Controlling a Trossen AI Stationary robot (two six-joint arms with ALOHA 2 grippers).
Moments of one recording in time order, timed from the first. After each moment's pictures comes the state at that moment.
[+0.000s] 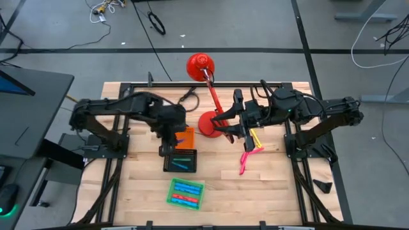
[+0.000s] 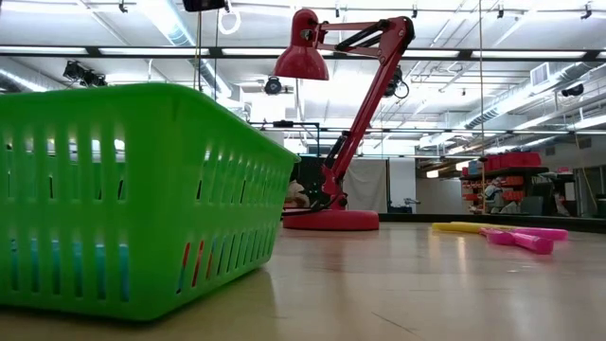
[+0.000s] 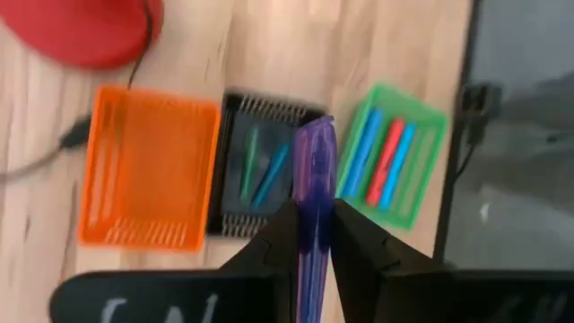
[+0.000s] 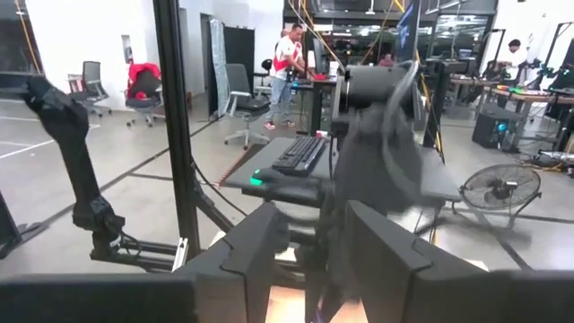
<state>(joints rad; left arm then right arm) -0.06 1.57 1.77 -1.37 0.17 -0.26 0.18 1.36 1.56 -0.21 0.01 -0.04</state>
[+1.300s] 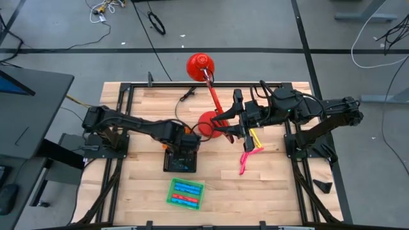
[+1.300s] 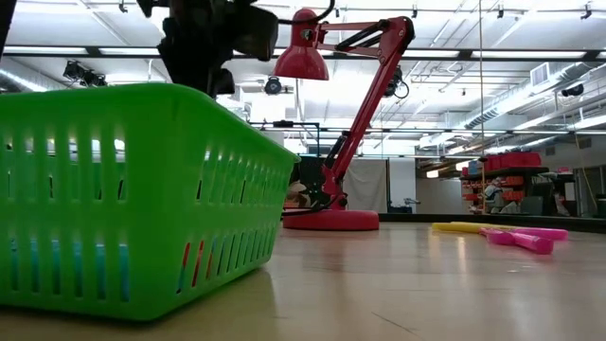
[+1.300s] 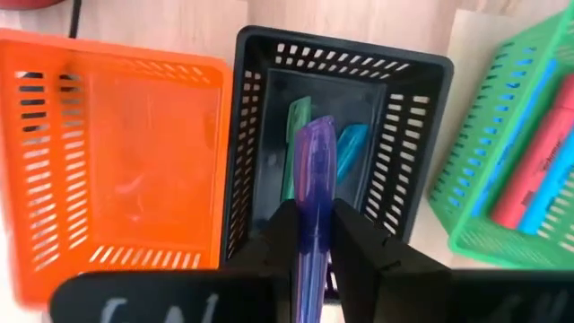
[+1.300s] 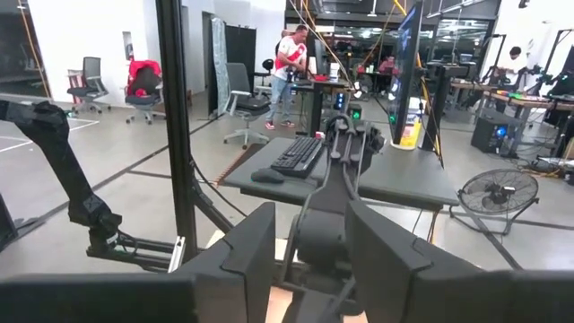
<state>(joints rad) -0.15 1.74 1.41 -1.07 0.03 -0.26 0.18 1.36 1.56 -0.20 0.01 -0.06</state>
